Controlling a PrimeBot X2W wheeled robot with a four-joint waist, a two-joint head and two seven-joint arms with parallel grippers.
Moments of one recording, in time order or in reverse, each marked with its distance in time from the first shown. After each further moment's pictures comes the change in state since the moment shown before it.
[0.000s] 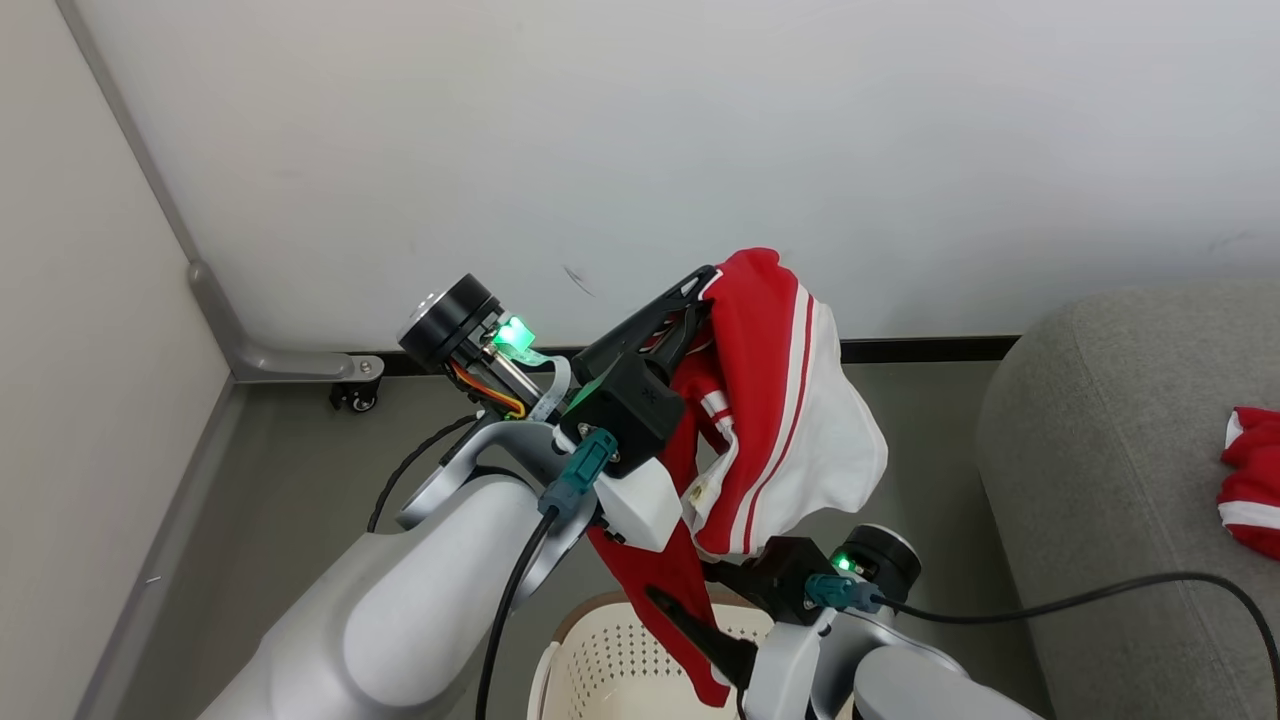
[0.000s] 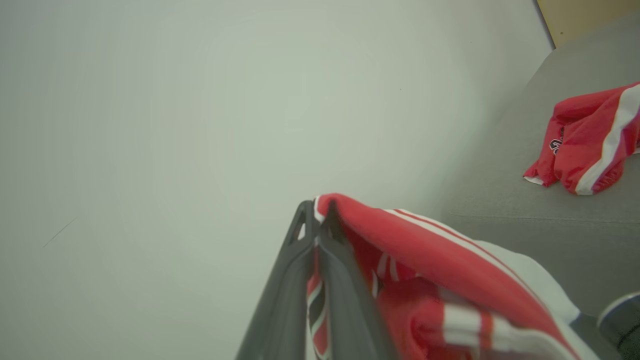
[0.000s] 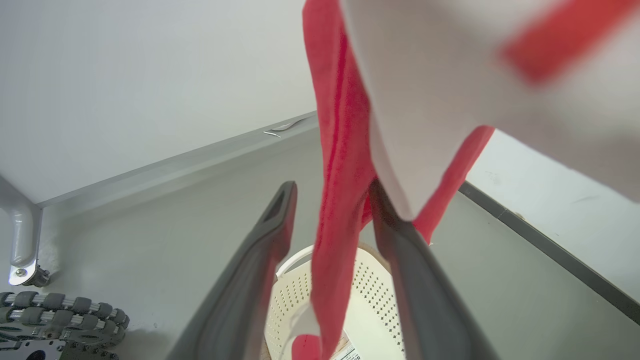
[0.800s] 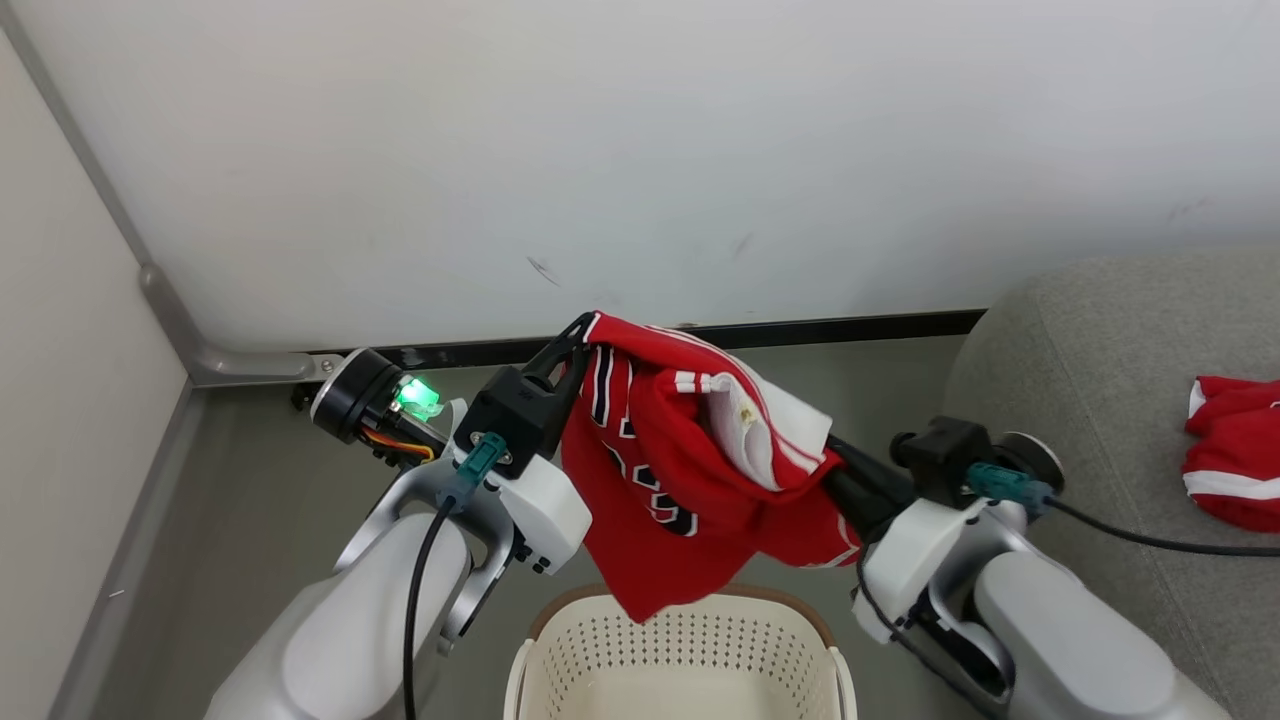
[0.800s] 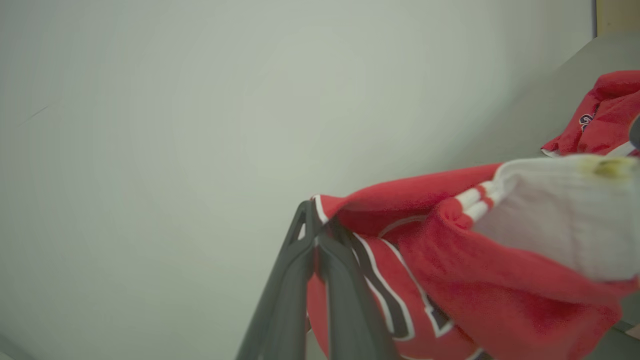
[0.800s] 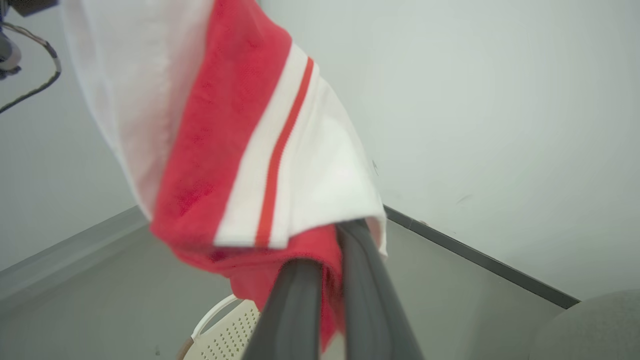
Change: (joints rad) left arm 0.098 0.040 0.085 0.103 -0.107 0.023 -0.012; right arm -0.010 -0.086 -0.280 -0.073 -0.029 0.000 -0.009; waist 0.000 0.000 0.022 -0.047
